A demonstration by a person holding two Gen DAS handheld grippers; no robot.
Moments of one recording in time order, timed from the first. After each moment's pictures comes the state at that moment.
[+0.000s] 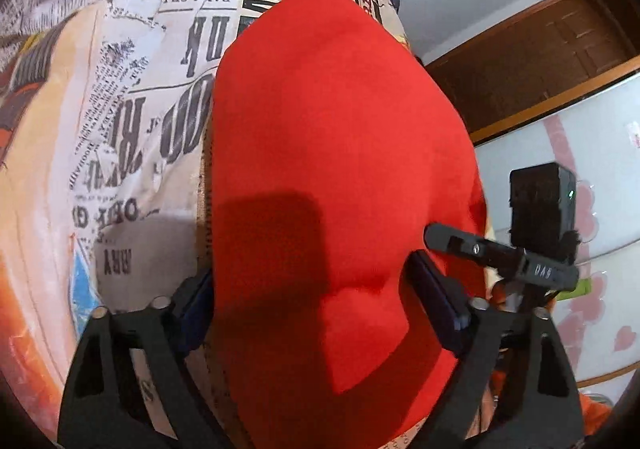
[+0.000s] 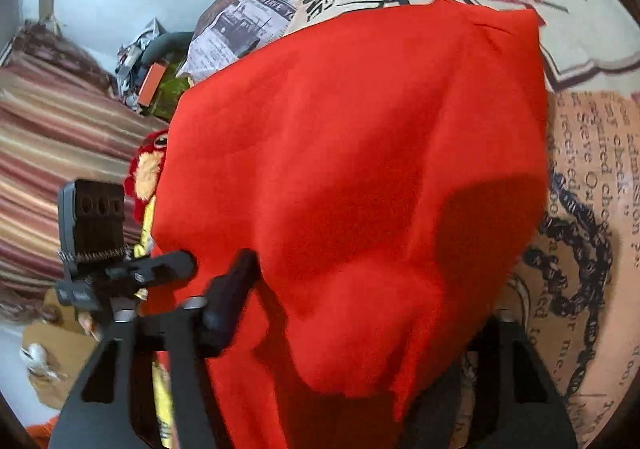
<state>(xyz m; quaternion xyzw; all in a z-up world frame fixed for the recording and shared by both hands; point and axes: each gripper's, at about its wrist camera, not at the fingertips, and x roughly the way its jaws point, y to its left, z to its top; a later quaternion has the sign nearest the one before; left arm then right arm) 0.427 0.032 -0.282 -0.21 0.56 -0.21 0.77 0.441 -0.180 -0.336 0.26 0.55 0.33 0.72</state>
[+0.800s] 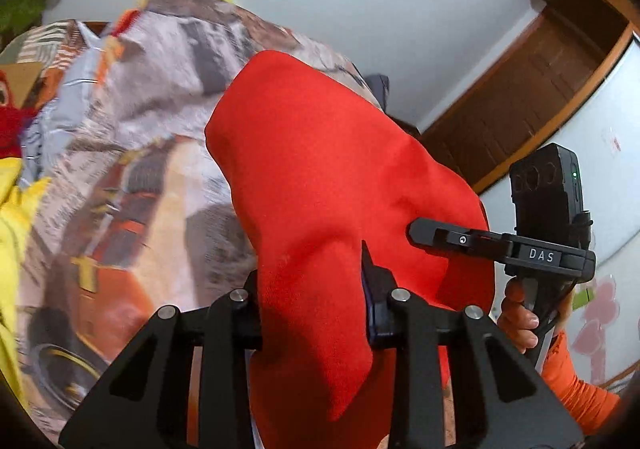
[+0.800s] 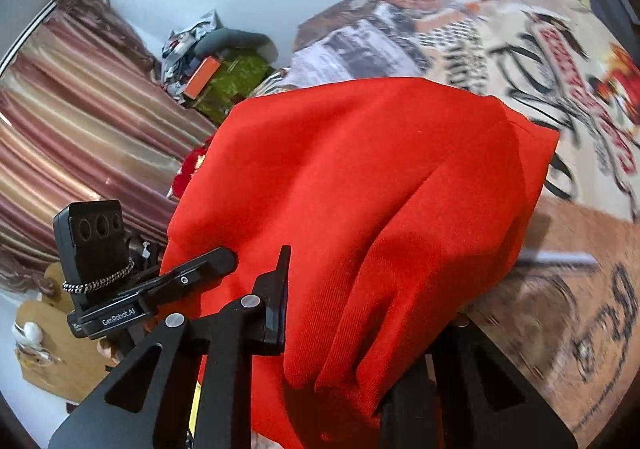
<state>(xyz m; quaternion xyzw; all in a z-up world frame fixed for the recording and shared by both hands) 0.373 0.160 -0.157 -0.21 0.43 -0.18 0.86 0.447 -0.055 -0.209 0.21 0.49 0.38 0.76</state>
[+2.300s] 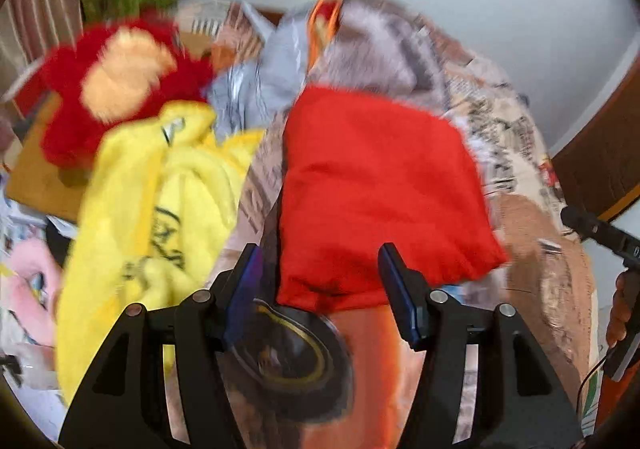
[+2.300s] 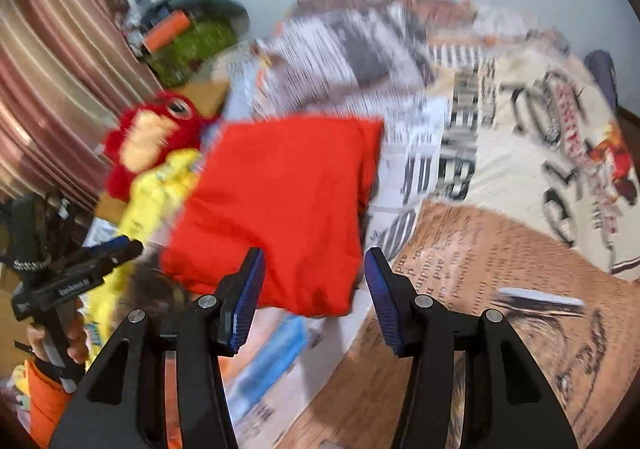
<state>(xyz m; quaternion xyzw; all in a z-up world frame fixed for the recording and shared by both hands) 0.312 0.276 -0.199 -0.15 0.45 0.06 0.88 0.434 0.007 -0.203 0.06 0.47 0.31 0.83</state>
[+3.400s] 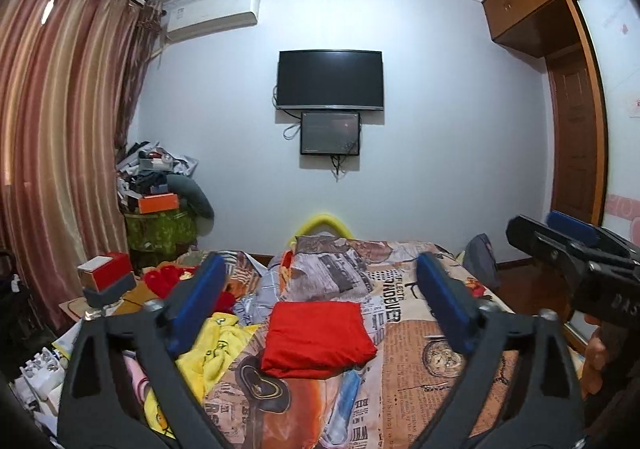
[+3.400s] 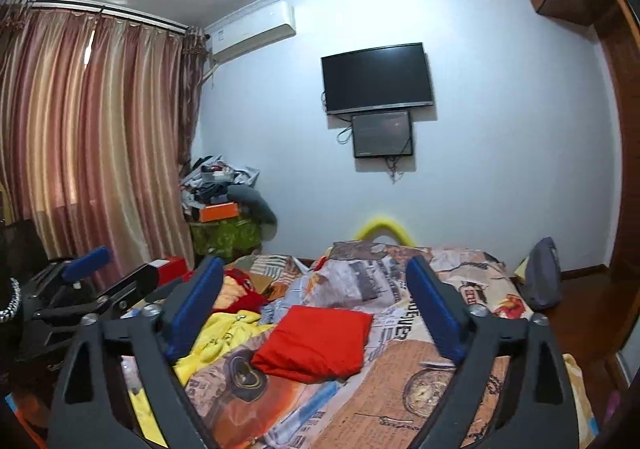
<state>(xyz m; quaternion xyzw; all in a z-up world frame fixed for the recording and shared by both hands) 0.029 0.091 0.015 -0.01 0.06 0.11 0.99 0.159 -0.043 -0.024 0.06 0.07 0.26 0.96</state>
